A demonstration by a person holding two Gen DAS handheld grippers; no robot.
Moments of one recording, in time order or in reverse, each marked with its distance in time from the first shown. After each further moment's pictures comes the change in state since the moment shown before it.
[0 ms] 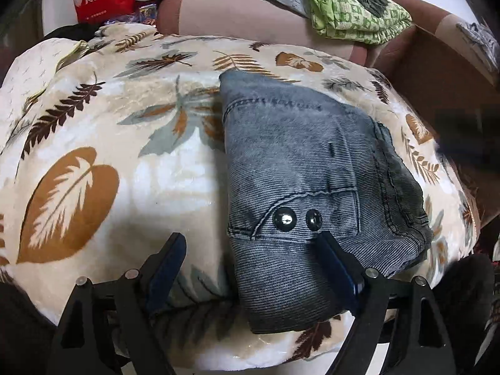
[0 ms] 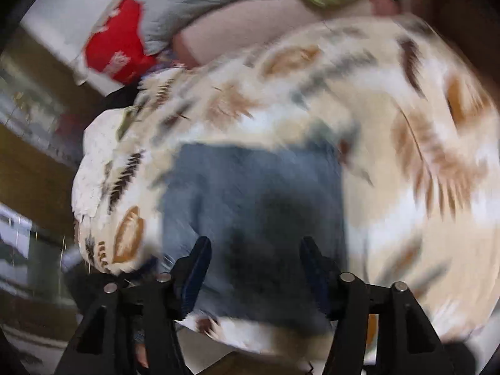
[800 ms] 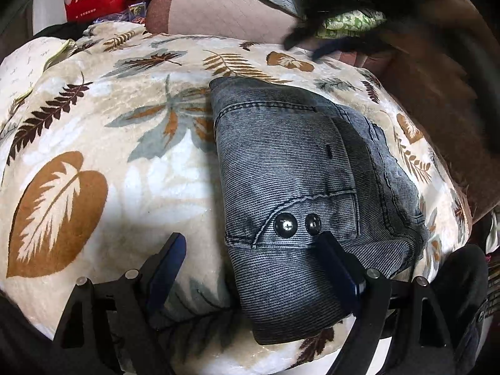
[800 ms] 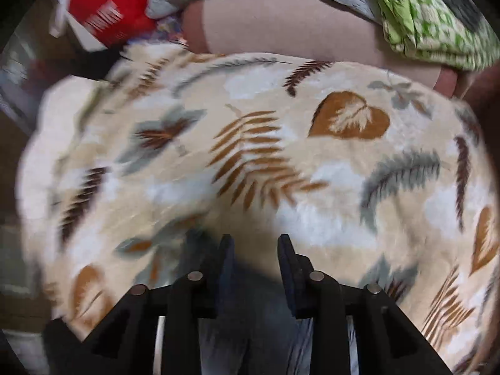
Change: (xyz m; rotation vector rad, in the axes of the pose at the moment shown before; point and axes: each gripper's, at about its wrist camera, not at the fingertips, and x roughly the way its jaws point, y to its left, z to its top) left arm 0.004 0.010 0.003 0.001 -0.005 -0.064; right arm 0.101 0.078 0.106 -0.174 0.070 -0.202
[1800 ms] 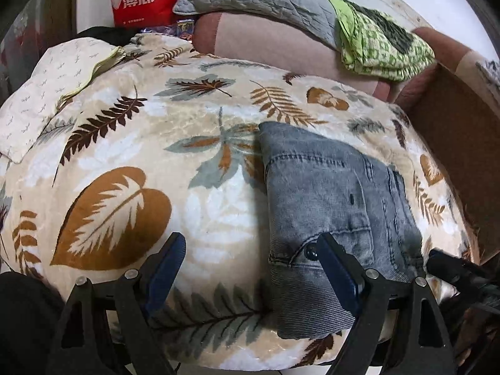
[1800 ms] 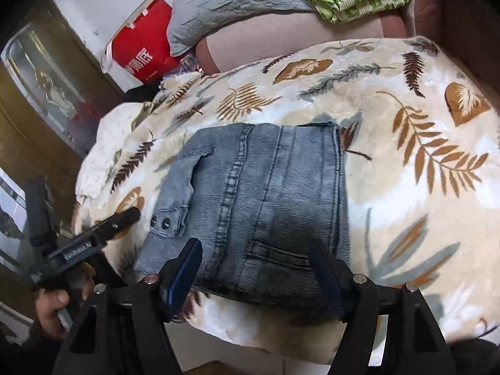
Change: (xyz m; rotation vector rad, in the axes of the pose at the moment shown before) left arm -0.043 0.013 0.011 -0.109 -0.086 0.136; right arm -0.063 -0.081 -0.214 0.116 -0.190 0.195
